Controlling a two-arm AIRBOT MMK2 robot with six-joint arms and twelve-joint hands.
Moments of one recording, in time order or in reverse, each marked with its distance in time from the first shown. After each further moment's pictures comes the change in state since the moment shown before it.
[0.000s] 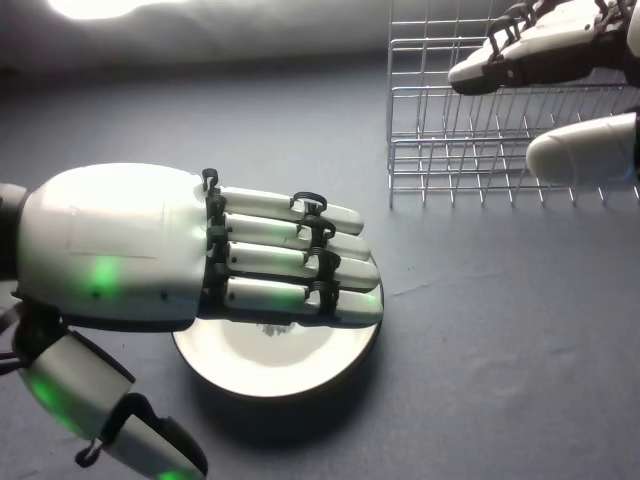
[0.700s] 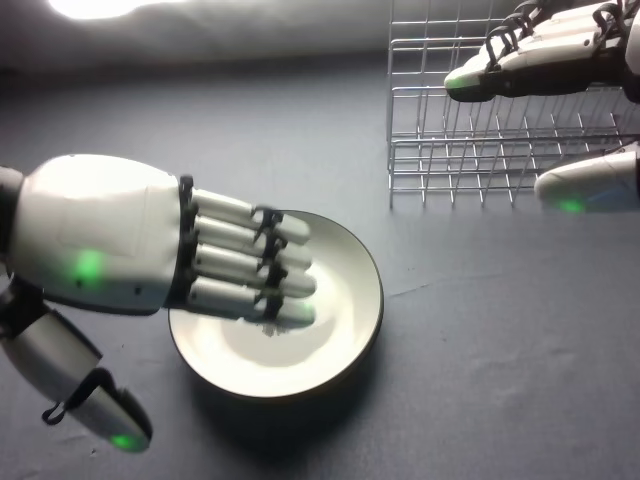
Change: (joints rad) left arm -0.053 -0.055 0.129 0.303 -0.007 -0.089; right arm -0.008 0.004 -0.001 -0.034 0.013 -0.012
